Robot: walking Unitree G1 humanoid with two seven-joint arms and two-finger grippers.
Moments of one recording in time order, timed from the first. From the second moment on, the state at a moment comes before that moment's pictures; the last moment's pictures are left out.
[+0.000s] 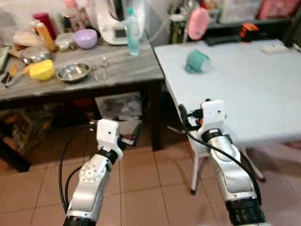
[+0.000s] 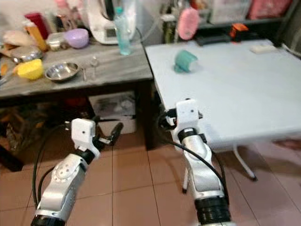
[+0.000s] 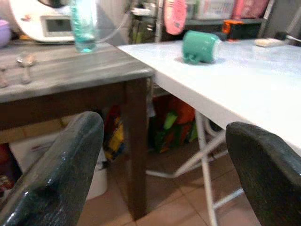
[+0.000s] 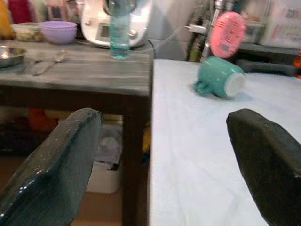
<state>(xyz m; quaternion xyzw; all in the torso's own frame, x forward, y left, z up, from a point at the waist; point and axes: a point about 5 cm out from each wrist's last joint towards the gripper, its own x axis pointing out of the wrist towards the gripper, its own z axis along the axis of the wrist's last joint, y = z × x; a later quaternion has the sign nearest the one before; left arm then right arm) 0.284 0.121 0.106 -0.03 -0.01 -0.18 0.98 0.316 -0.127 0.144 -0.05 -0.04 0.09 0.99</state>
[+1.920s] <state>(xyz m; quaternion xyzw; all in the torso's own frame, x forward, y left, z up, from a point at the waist) 0.281 0.125 0.098 -0.02 0.01 -0.19 0.98 0.317 -0.121 0.145 -0.03 -0.04 0.09 0.99</state>
